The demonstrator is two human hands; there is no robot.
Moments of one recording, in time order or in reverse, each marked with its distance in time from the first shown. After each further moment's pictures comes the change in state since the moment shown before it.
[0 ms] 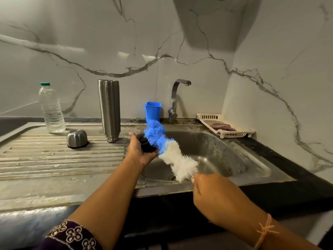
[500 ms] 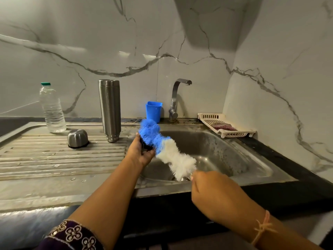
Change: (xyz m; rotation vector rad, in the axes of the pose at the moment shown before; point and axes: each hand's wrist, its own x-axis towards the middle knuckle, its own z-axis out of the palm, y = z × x) left_hand -0.012 0.001 0.003 0.021 0.034 0.018; right_hand 0.004 -0.006 -0.008 -0.010 0.000 0.007
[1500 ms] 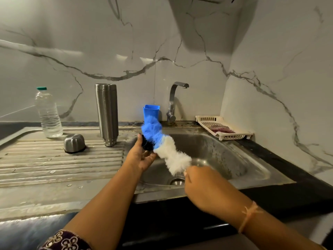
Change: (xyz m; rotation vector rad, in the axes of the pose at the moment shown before) left_hand 0.007 -0.005 0.001 0.027 -0.003 0.003; right_hand 0.023 -0.002 -0.002 0.115 -0.058 0.067
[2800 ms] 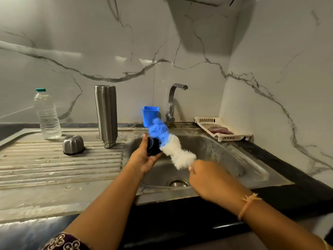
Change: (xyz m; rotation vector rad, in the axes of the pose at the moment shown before) left_hand -0.006 -0.009 0.008 0.000 -0.084 0.004; right_hand 0.009 0.008 -0.011 -0.014 0.019 0.068
